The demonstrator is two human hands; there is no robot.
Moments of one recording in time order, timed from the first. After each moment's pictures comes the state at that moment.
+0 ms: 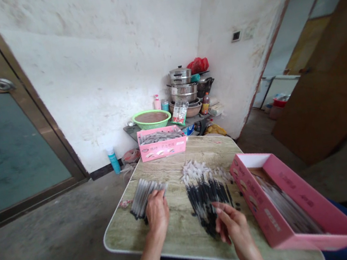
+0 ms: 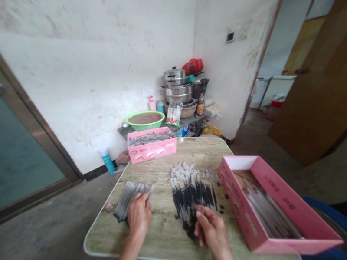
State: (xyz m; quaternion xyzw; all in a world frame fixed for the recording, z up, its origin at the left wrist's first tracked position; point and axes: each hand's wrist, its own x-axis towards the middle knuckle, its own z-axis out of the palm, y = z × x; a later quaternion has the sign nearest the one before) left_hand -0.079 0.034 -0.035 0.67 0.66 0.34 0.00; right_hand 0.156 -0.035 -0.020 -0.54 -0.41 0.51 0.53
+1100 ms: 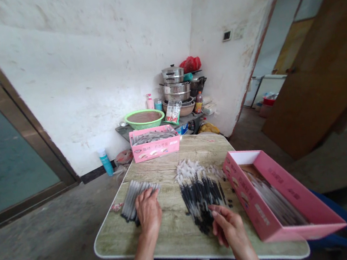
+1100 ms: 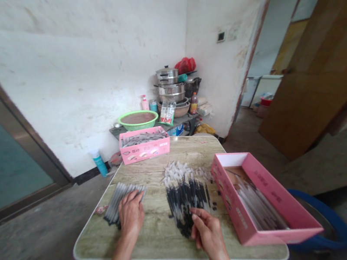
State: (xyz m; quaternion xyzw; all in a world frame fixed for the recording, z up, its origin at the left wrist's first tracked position) left_hand -0.087 0.042 -0.052 0.70 0.65 0.29 -0.06; right_hand 0.164 -0.045 -0.025 -0.57 -0.43 0.48 0.51
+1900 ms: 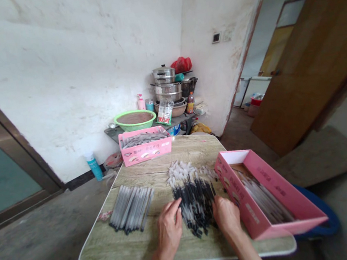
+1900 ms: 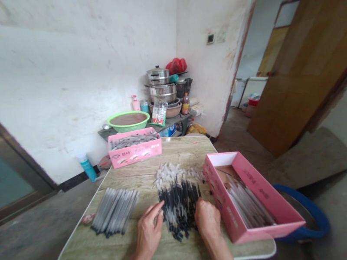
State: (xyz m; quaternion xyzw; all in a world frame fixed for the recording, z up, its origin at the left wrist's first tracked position) left_hand -0.008 0.007 -0.053 0.72 0.49 0.47 0.17; right_hand 0.193 -0.001 -0.020 -0.80 -0.60 0.00 0.06
